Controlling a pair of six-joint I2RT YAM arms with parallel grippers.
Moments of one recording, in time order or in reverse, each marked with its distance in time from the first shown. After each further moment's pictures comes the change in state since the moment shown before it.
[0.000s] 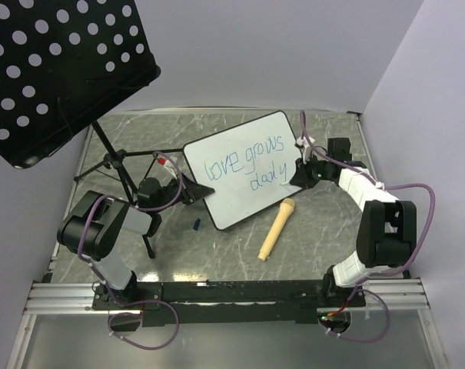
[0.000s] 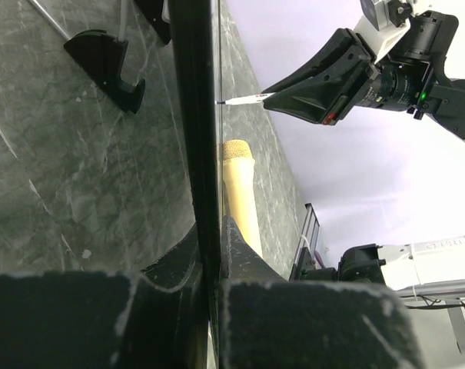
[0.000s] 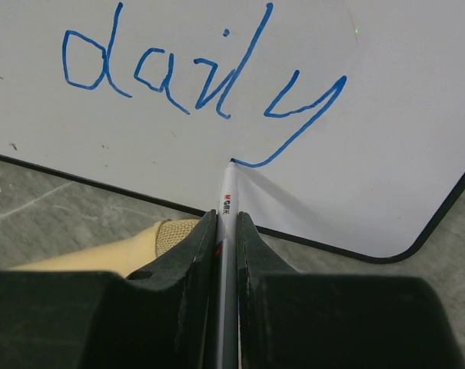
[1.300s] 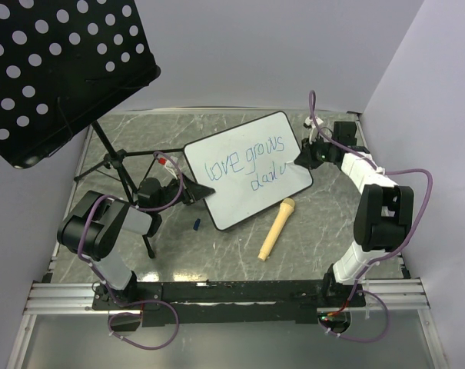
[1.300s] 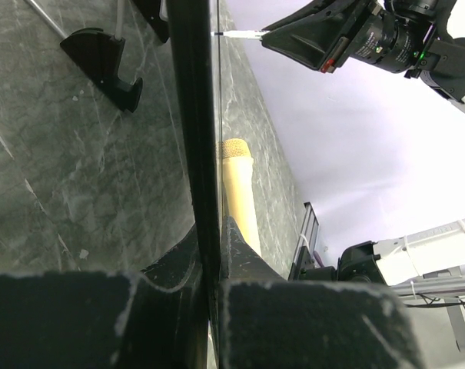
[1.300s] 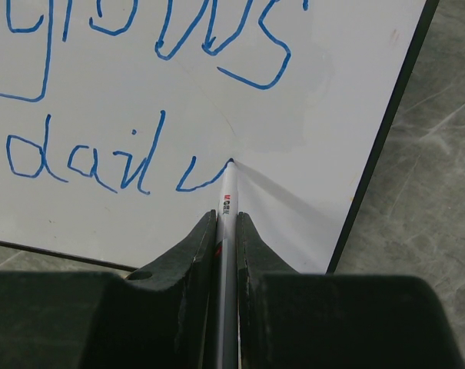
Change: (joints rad) left arm -0.003 0.000 0.000 0.000 0.000 0.000; right arm -0.044 0.140 0.200 0.061 0.014 0.087
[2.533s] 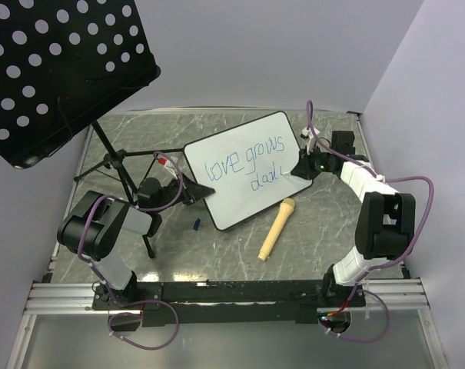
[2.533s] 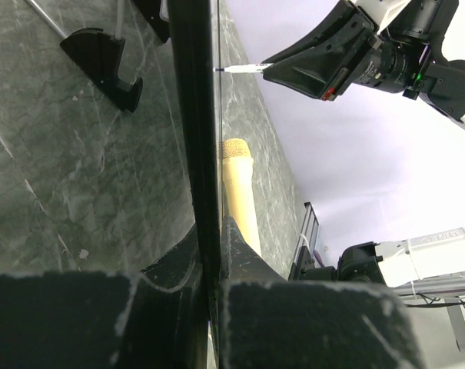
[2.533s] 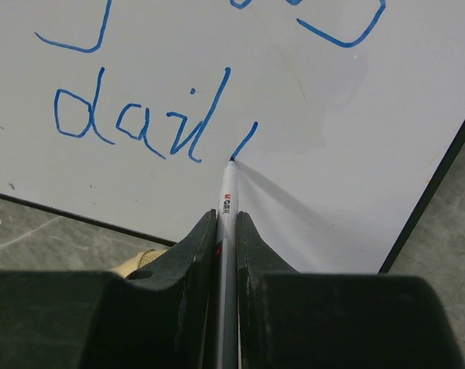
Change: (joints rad) left arm 0.000 0.000 0.000 0.000 0.000 0.000; right arm 0.014 -0.071 -0.116 -0.008 -0.065 -0.036
